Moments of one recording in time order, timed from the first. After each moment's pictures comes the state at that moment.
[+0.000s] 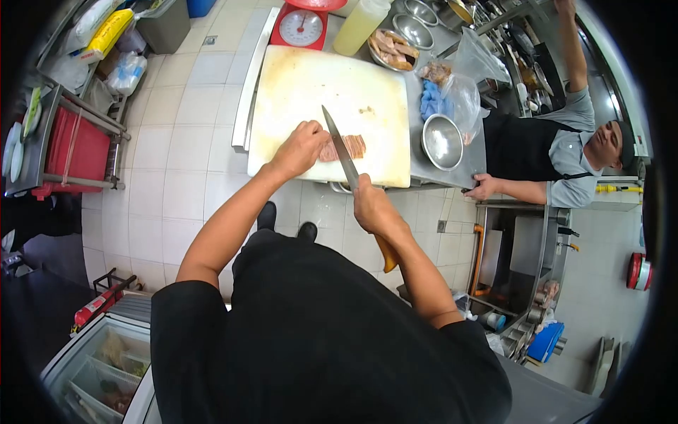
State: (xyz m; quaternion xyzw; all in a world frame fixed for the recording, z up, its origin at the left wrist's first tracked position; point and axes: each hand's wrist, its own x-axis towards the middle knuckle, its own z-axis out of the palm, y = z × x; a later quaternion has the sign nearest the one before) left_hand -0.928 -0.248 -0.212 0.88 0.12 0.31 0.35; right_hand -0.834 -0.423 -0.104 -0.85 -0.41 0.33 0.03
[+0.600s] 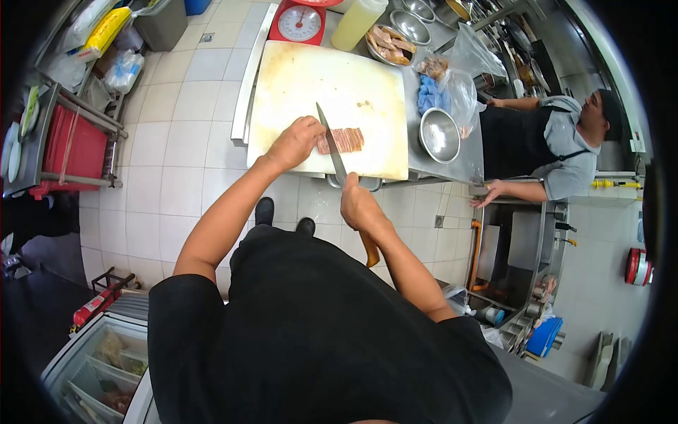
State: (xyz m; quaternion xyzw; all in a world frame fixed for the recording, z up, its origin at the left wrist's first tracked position) left_hand -0.933 -0.245 -0.215 0.87 0.11 0.30 0.37; right_hand -0.859 -0.428 -0.125 -0.85 -0.41 0.32 0.05
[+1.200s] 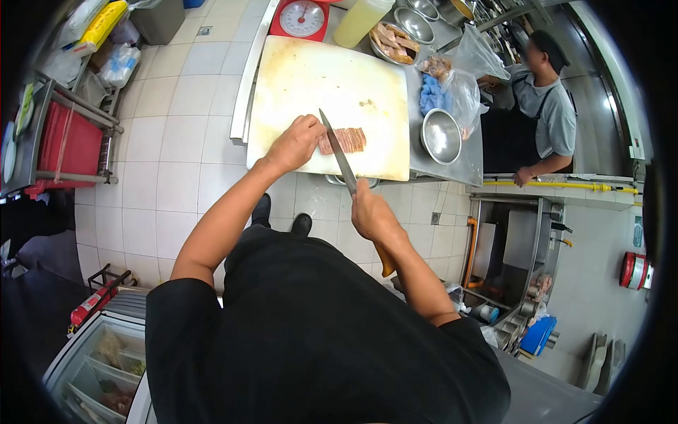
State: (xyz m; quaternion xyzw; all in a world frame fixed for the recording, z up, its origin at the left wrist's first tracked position) left_hand -0.937 -0.248 -0.212 0.88 0.12 0.30 0.35; right_hand -0.854 -0.444 -0.107 -0.85 -0.42 0.31 0.03
